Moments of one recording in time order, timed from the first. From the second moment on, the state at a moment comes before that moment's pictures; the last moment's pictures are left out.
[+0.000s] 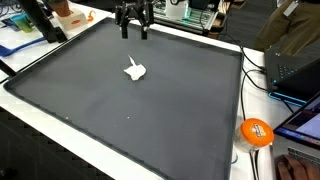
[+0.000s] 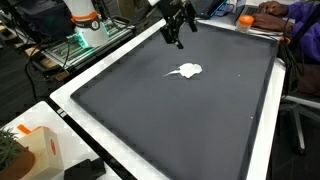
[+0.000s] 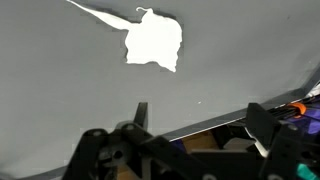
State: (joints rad) arm 0.00 0.07 0.17 -2.44 1.09 3.01 -0.76
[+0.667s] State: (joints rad) arm 0.01 0.07 0.24 -2.41 1.42 3.08 -1.06
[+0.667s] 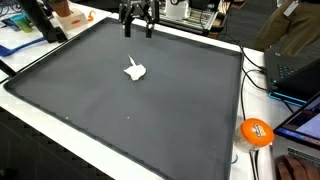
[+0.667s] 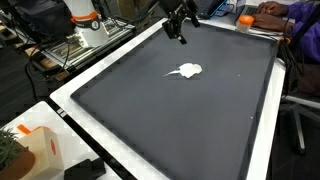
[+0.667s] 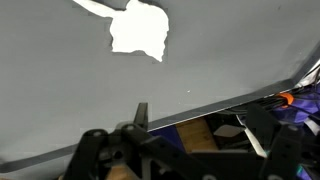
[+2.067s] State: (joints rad) arm 0.00 0.03 0.23 -2.48 1.56 2.94 -1.28
